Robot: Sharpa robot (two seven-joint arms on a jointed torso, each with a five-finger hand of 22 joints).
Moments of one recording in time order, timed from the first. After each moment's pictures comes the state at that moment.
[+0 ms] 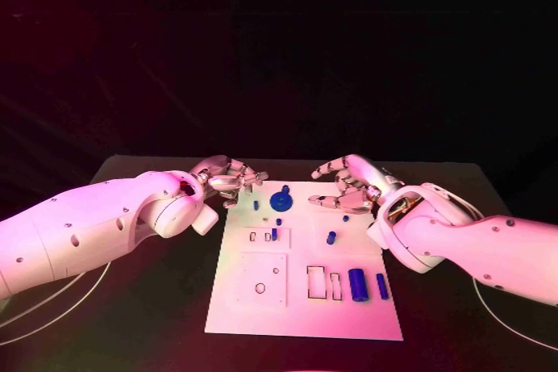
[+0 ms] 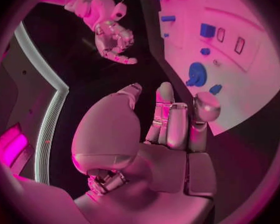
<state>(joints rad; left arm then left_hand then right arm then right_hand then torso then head) 1.21 -0.80 -0.01 1.43 -0.54 -0.17 -0.07 1.21 -0.14 0.25 0.29 0.23 0.80 0.11 0.71 0.44 1.09 0.03 0.97 0.66 1.46 -0.02 1.43 1.29 0.11 1.27 0.08 1.32 1.04 1.27 -0.85 -0.15 1.70 -1.15 -0.61 -0.13 1.42 -0.19 0.10 0.29 0.23 0.87 0.18 0.09 0.31 1.41 0.10 1.38 1.31 1.46 0.02 1.56 1.31 0.05 1.46 0.12 1.36 1.31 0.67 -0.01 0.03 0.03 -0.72</state>
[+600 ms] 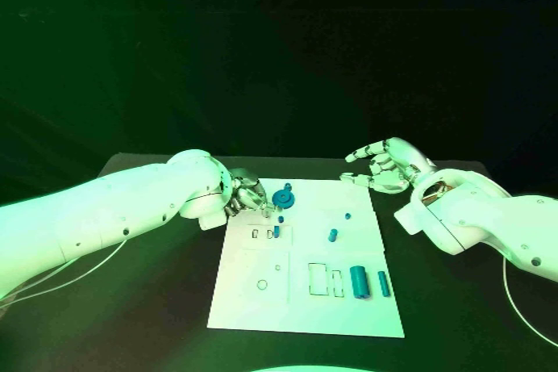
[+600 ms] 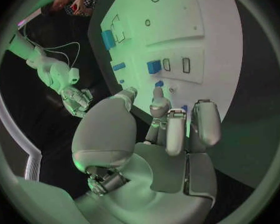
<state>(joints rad) 1.26 -0.66 -0.03 1.35 -0.94 0.15 -0.45 1.11 -0.12 0.22 0.30 0.23 0.81 0.09 0.80 0.52 1.23 0.01 1.21 0.97 1.47 -0.04 1.52 1.31 0.09 1.36 0.06 1.42 1.22 1.31 -0.92 -0.15 1.65 -0.88 -0.59 -0.07 1.41 -0.18 0.10 0.29 0.24 0.88 0.18 0.10 0.31 1.41 0.10 1.38 1.31 1.46 0.02 1.56 1.31 0.05 1.46 0.12 1.35 1.31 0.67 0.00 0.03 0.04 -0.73</state>
